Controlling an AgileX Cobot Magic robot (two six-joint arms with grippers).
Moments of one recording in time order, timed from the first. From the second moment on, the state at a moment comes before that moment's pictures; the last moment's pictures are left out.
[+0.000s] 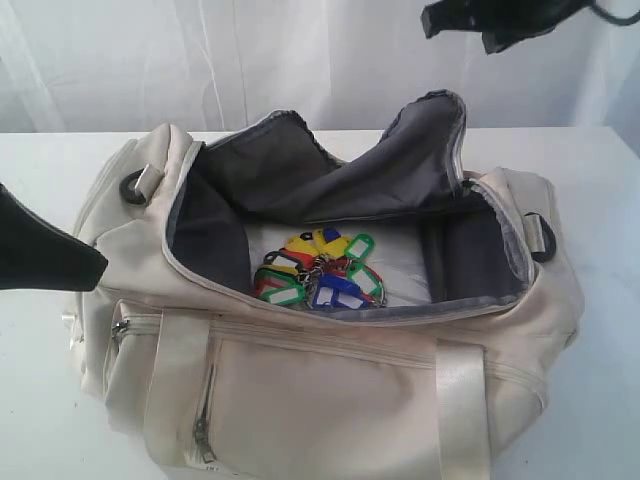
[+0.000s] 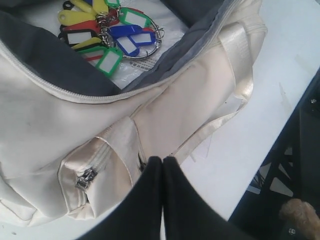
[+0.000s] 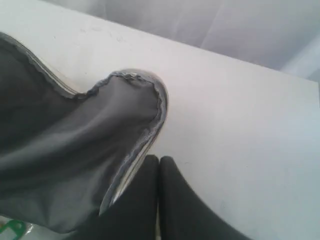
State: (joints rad) left arm -0.27 0.98 -0.92 -0.70 1.11 0.71; right arm 0.46 1.70 -1.72 -0.27 0.91 0.17
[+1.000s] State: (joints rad) left arm -0.32 1.19 -1.02 -0.78 0.97 0.84; right arm 0.47 1.07 -1.12 -0.27 0.91 0.15
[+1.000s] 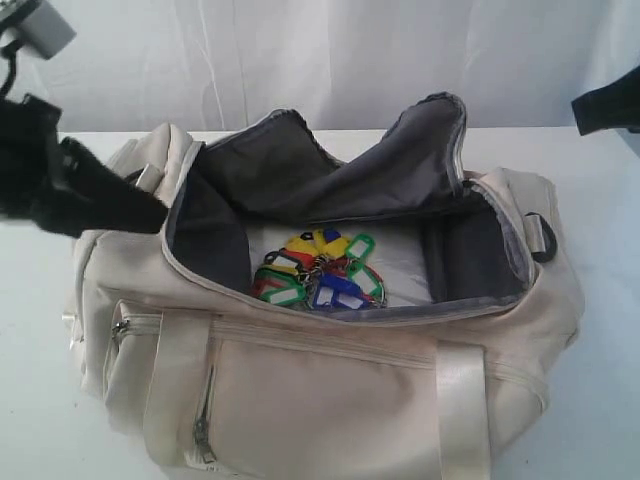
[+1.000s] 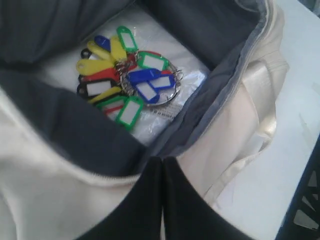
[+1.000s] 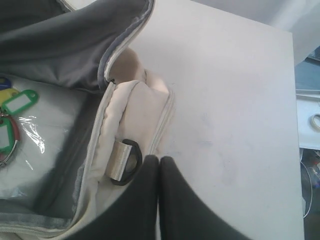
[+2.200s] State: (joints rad) left arm -0.89 1.89 -1.46 -0.20 0.99 0.50; right arm 0.47 1.07 -1.12 -0.27 0.91 0.15
